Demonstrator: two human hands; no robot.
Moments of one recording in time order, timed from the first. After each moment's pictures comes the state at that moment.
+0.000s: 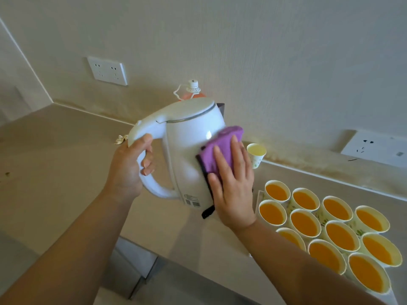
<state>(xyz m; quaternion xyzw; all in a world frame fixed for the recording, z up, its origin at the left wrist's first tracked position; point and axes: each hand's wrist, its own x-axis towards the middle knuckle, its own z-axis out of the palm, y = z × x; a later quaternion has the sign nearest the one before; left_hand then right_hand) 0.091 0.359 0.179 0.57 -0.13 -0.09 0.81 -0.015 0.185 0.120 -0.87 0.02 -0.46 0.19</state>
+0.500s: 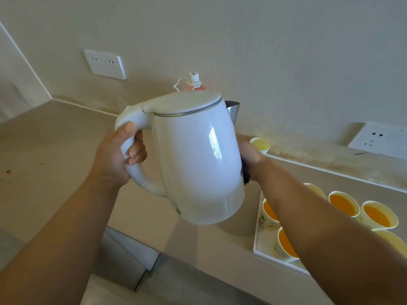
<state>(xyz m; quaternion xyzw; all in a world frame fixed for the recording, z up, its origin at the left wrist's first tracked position) 0.113 0.373 0.195 0.52 -0.19 -0.17 0.82 0.027 0.133 0.178 -0.63 0.19 0.02 0.75</state>
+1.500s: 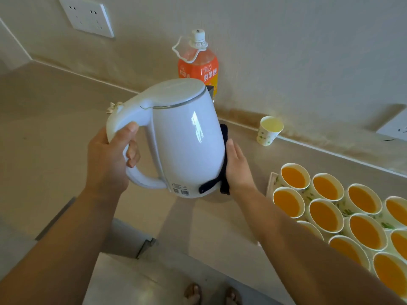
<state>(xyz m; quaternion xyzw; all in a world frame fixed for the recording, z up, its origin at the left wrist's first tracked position) 0.111 0.364 0.147 0.64 -0.07 0.01 0.76 0.043 0.167 0.095 -0.68 0.28 -0.09 0.67</state>
